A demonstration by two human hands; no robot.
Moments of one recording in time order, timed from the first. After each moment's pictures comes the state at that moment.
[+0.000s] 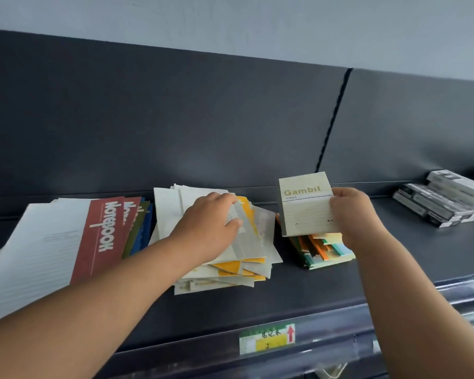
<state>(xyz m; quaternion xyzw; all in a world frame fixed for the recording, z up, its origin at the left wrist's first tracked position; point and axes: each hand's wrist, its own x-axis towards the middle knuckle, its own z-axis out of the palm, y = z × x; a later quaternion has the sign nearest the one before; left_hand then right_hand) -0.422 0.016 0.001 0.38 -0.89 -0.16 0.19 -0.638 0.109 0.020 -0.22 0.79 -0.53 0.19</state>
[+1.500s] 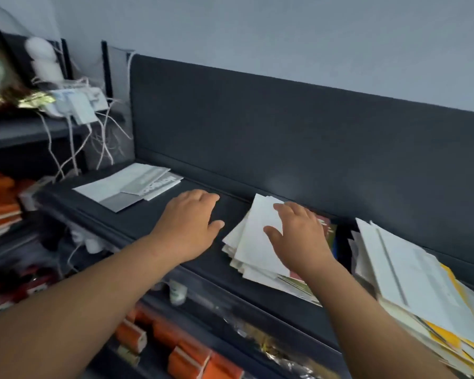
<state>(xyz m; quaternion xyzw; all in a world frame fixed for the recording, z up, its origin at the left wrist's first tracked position) -0.081 0.025 -0.002 0.65 -0.73 0.02 0.21 -0.284 0.005 -0.005 -0.77 0.62 -0.17 -0.01</state>
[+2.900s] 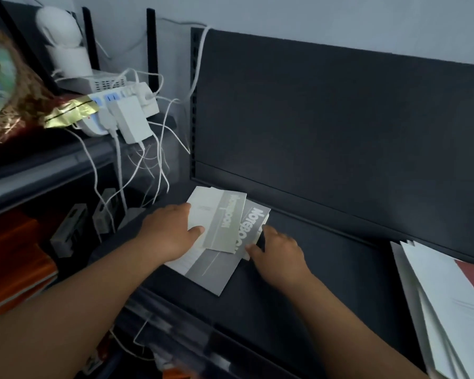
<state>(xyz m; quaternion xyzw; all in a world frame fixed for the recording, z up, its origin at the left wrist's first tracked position) 0.247 -0.176 -0.055 0.74 -0.66 -0.09 0.09 0.037 -0.177 -0.074 -0.72 0.67 -0.10 0.17</state>
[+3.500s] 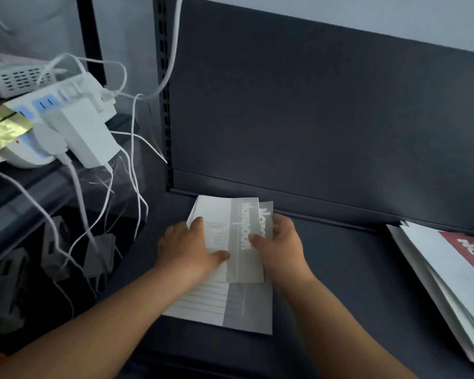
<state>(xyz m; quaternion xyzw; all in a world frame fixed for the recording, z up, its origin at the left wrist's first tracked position) 0.260 -0.246 -0.082 0.68 -0.72 -0.16 0.08 0.099 -0.215 -0.077 -0.40 0.70 -0.44 0.38</state>
